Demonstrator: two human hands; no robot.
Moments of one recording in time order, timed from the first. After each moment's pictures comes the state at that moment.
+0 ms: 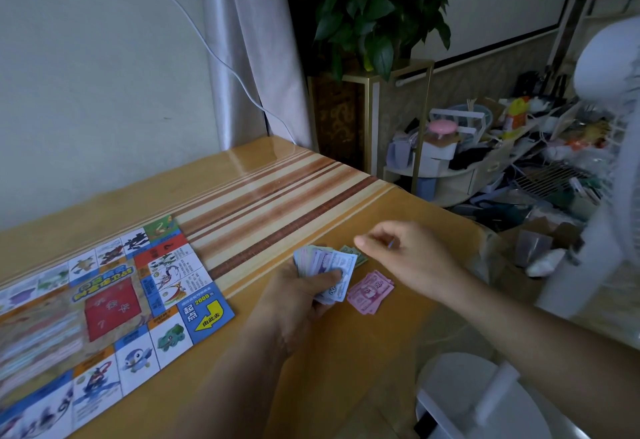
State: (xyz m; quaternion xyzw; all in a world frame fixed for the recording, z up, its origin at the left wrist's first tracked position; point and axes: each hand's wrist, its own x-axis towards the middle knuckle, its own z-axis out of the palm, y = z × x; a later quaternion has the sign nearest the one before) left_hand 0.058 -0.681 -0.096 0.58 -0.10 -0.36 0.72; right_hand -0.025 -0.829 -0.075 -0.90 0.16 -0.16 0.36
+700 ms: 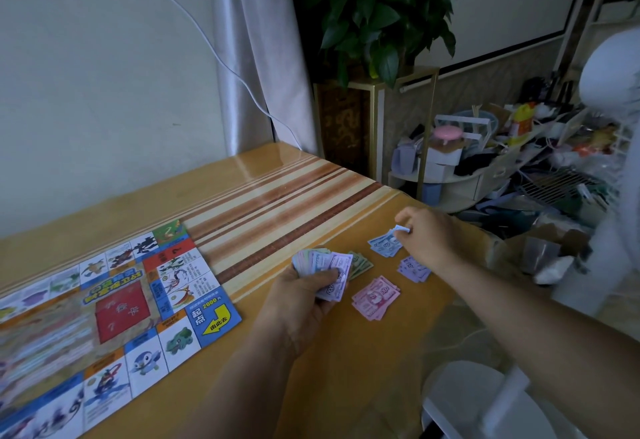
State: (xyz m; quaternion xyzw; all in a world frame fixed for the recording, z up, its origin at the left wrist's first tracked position) left_hand 0.059 -0.683 -0.091 0.51 -0.01 -0.36 0.78; right_hand 0.023 -0.900 -0.118 -0.91 0.33 -0.21 0.15
